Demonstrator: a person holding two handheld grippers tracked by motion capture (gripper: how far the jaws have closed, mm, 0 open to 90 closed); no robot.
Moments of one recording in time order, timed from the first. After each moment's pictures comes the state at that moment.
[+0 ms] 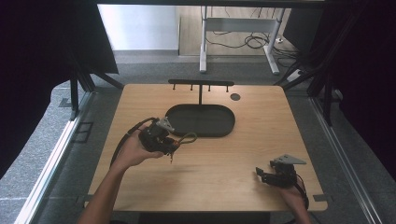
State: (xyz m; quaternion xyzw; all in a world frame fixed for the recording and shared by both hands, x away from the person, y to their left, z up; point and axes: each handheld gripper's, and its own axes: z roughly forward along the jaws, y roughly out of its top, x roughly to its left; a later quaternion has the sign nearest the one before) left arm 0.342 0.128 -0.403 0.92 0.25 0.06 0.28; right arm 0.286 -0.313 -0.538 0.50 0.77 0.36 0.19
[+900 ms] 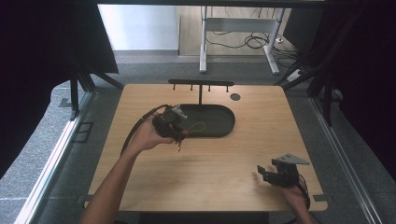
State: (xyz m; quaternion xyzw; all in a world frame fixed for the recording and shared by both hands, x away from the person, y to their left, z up) left arm 0.387 0.092 -0.394 0.94 0.24 0.07 0.25; right arm 0.284 -0.316 -0.529 0.49 0.76 0.37 0.21
